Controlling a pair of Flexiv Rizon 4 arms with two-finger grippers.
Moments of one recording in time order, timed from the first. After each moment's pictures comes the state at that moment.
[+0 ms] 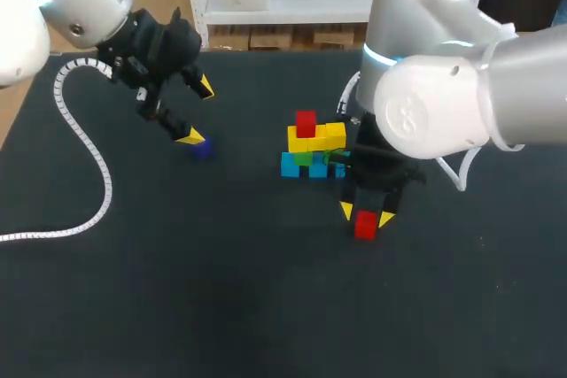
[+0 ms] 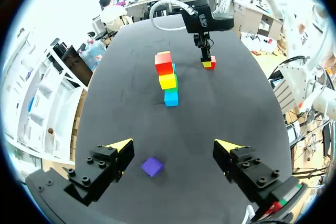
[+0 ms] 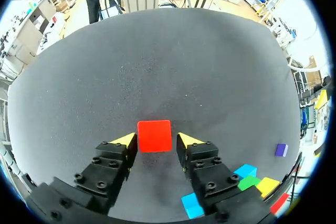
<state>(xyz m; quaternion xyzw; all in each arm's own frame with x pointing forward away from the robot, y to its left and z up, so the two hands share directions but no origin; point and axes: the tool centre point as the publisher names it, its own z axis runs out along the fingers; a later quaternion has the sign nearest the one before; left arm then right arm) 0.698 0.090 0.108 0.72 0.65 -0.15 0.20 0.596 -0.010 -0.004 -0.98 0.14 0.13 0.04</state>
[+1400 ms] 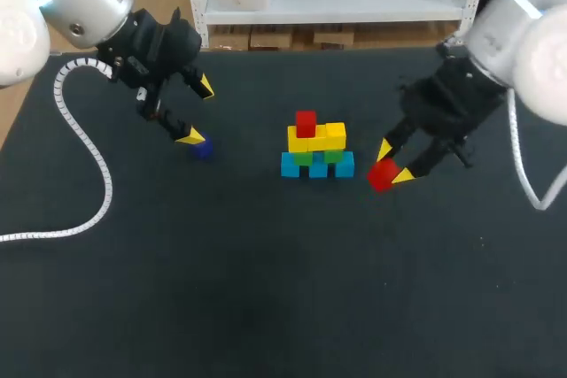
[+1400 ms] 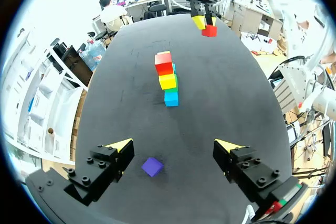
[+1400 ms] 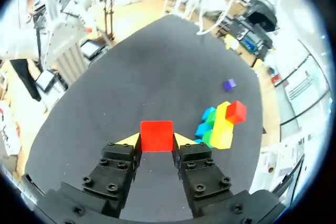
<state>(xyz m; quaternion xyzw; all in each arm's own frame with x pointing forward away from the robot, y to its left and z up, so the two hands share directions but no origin) 0.698 0.090 0.108 0.72 0.65 -0.15 0.20 0.597 -0.036 0.097 -0.83 0.48 0.17 0.23</state>
